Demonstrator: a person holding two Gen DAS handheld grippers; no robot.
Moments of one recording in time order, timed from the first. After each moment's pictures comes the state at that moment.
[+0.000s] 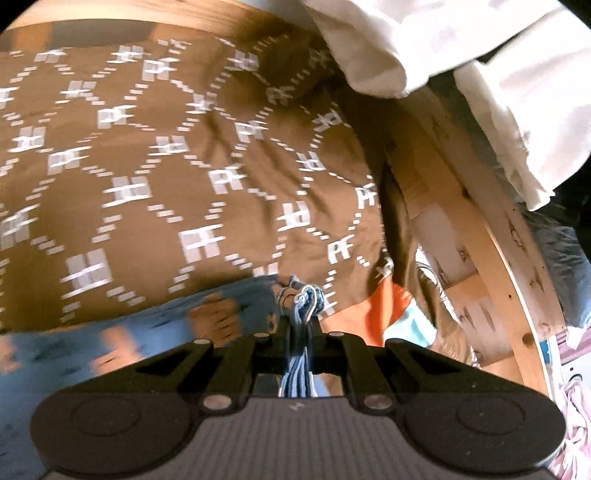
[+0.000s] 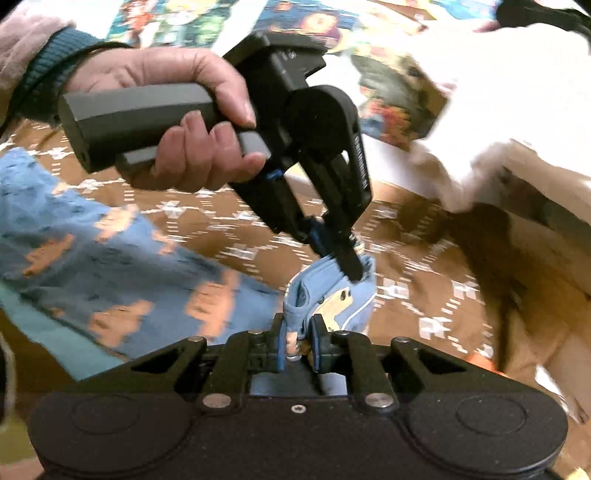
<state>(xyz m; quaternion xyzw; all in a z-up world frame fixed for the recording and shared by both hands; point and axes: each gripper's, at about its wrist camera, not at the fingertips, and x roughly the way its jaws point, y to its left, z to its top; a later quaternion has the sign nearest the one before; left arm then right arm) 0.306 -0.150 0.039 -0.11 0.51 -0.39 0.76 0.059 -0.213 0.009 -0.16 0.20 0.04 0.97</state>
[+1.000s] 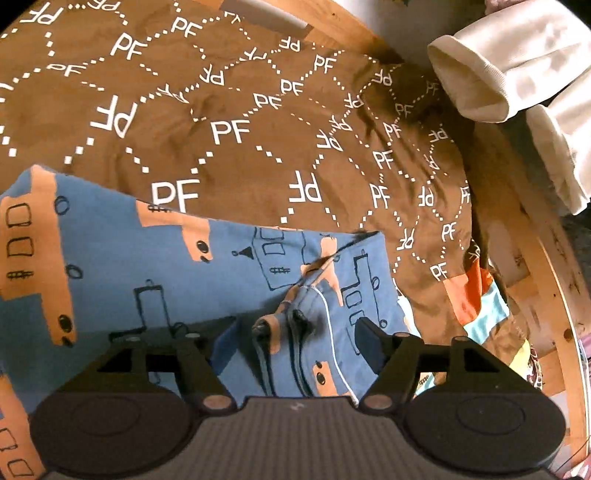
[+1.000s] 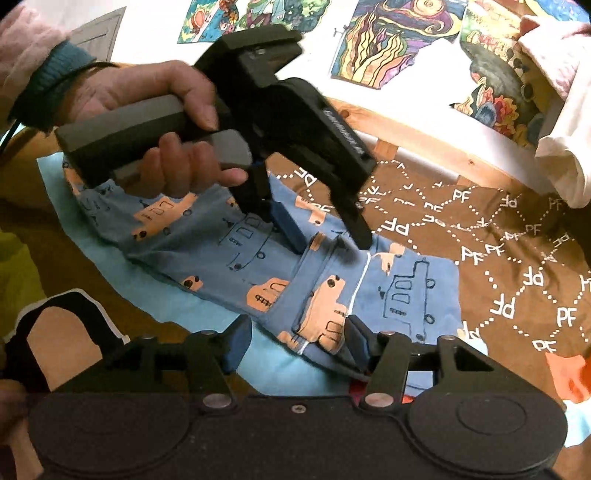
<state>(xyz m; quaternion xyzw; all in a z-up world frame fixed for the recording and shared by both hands) 0.286 -0.022 -0.044 -0.15 0.49 -0.32 0.79 0.053 -0.120 -0.040 -0.17 0.24 0.14 0.95</state>
